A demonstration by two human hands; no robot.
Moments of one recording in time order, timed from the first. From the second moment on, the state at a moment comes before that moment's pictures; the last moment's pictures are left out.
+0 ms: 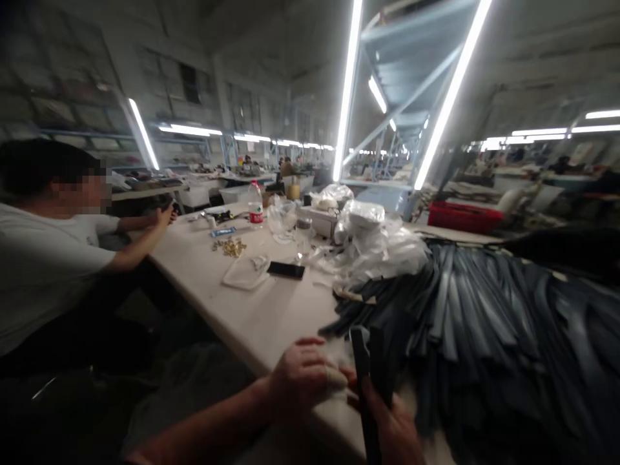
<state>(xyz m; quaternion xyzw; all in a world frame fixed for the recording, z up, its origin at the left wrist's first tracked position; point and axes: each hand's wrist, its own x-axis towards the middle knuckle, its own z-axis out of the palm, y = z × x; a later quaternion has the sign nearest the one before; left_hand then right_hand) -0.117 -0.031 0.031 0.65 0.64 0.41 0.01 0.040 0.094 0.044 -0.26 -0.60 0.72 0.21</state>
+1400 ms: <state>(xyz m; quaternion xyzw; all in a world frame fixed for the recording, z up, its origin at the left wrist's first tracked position) -0.144 0.033 0.085 0.69 0.59 0.34 -0.25 0.092 0.054 0.054 -0.05 -0.60 0.80 0.01</state>
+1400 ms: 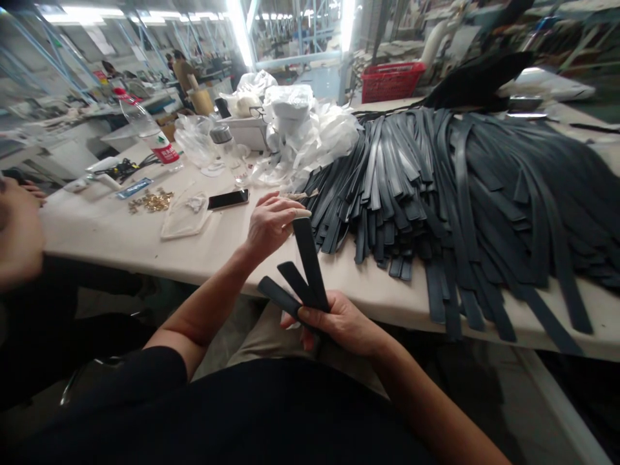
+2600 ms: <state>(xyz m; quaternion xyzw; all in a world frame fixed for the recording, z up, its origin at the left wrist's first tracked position) -0.065 -0.044 0.025 0.44 0.58 0.57 0.38 0.052 0.094 0.073 -0.21 -0.63 0.73 0.17</state>
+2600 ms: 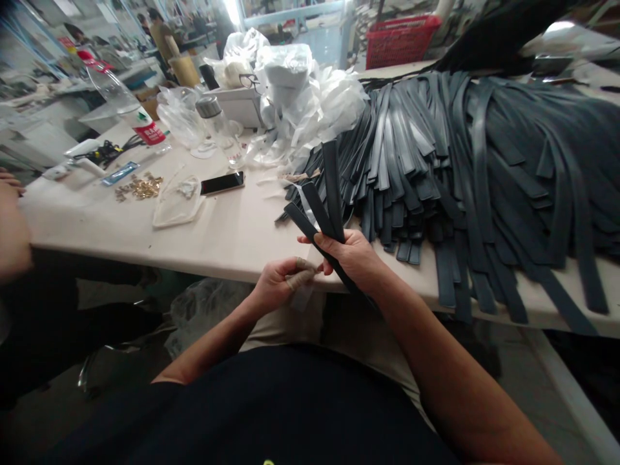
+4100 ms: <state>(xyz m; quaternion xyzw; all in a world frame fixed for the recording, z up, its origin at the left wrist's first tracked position) 0.001 0.001 0.031 0.15 0.42 0.64 0.63 0.207 0.048 0.032 -0.41 -0.65 0.60 0.22</state>
